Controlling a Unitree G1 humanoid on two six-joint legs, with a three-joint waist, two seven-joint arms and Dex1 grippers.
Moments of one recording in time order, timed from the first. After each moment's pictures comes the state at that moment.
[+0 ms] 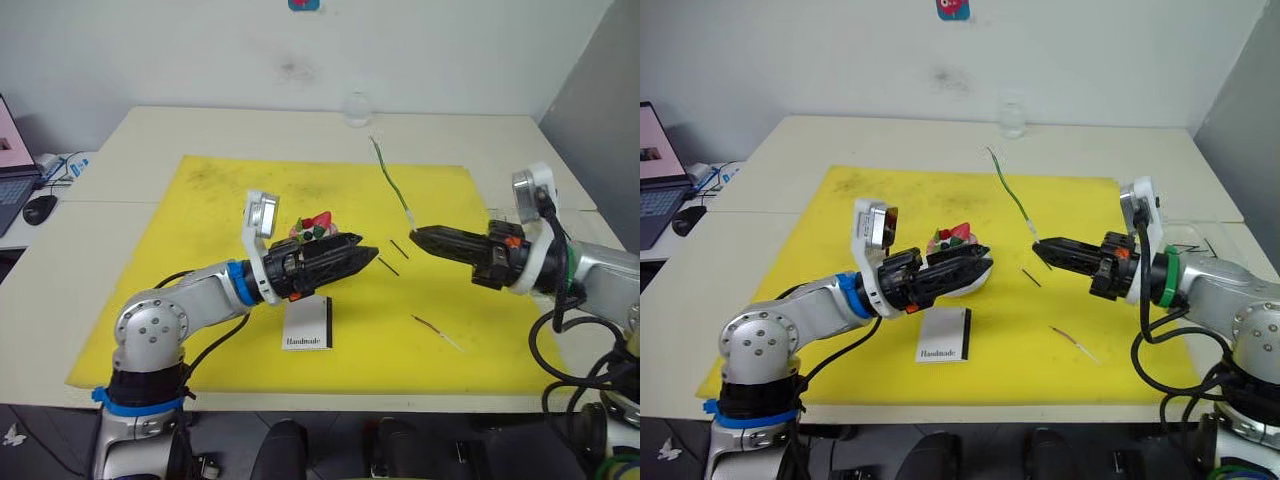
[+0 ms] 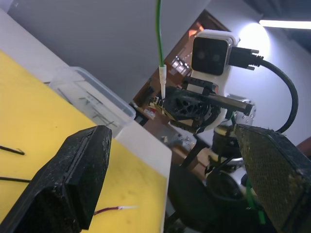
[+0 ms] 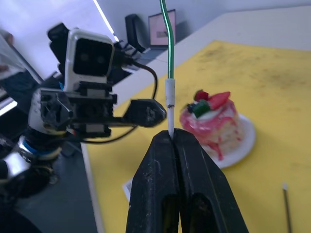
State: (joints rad) left arm -0.46 0.39 0.13 -0.32 -1.41 1.06 -0.45; right arm -0.52 -0.57 -0.38 -0.47 1.26 1.31 0.47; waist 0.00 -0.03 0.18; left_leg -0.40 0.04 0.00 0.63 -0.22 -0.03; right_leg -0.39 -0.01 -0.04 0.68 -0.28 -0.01
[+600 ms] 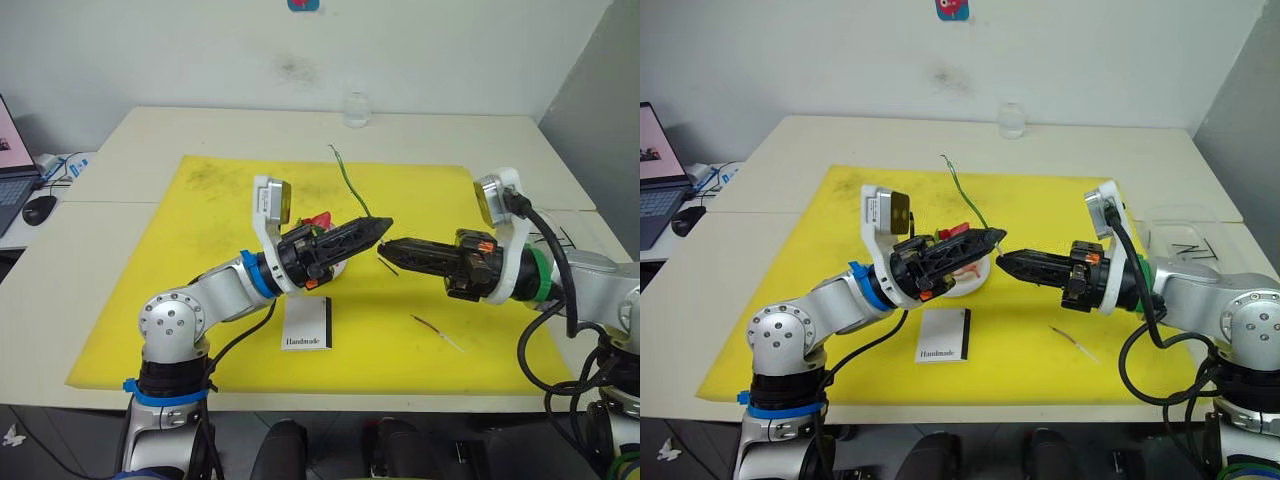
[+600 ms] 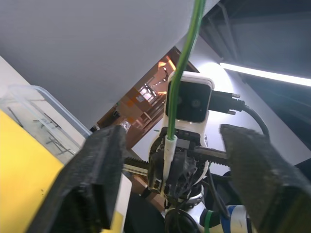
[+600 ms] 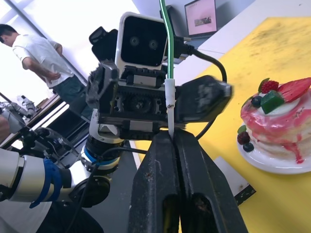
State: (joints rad) left arm -0.48 0.32 0.11 -0.29 -1.59 1.02 -0.32; right arm -0.53 -0.67 -0.19 -0.43 1.66 1.19 0.21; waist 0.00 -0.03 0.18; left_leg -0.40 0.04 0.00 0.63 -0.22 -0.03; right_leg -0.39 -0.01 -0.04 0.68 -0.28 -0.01
